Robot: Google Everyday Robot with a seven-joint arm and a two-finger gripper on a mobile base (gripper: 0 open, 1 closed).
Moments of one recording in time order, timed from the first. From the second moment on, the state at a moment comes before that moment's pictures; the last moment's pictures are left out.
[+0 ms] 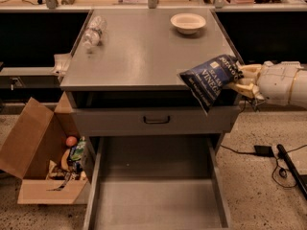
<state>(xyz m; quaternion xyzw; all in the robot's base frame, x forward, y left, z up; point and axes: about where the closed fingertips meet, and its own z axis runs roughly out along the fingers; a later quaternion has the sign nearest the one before) 0.590 -0.240 0.874 -0.50 0.62 0.10 0.60</state>
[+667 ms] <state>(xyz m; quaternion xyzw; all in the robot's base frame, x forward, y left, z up) 0.659 -0.155 0.922 -0.47 0.60 0.15 0.63</state>
